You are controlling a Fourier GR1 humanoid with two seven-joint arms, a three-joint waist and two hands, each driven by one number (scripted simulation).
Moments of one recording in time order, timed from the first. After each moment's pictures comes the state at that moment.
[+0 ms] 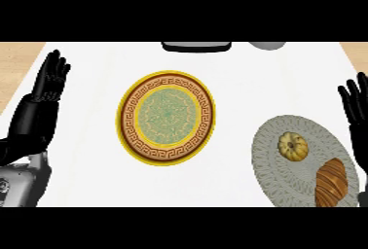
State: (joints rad) left arm -0.23 0.35 -0.02 -1.61 0.06 0.12 -0.15; right arm -0.05 -0.42 -0.06 -1.67 -0.41 -0.08 -0.16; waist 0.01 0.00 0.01
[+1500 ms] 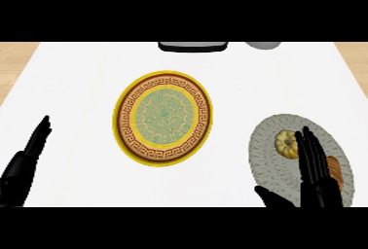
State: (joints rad) left arm 0.12 0.42 0.02 -1.51 -0.06 0.11 -0.14; right arm 0.27 -0.24 0.34 -1.90 0.94 -0.53 0.18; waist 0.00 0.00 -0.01
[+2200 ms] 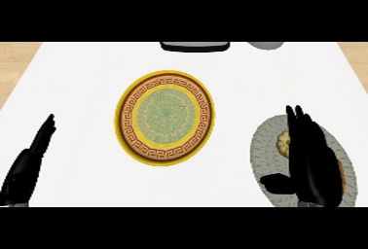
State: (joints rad) left arm 0.10 0.39 0.02 -1.48 -0.09 0.10 -0.15; right arm -0.01 -0.16 0.30 -1.96 1.15 0.16 0.77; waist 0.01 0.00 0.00
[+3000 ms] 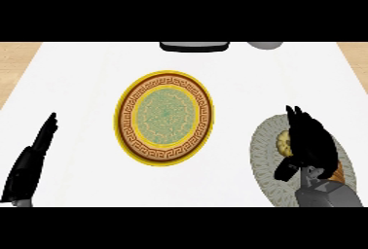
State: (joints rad) left arm 0.07 0.34 0.06 -1.46 -0.13 0.06 -0.14; right arm -0.14 -0.19 0.16 -1.71 1.09 0.41 0.75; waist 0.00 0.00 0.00
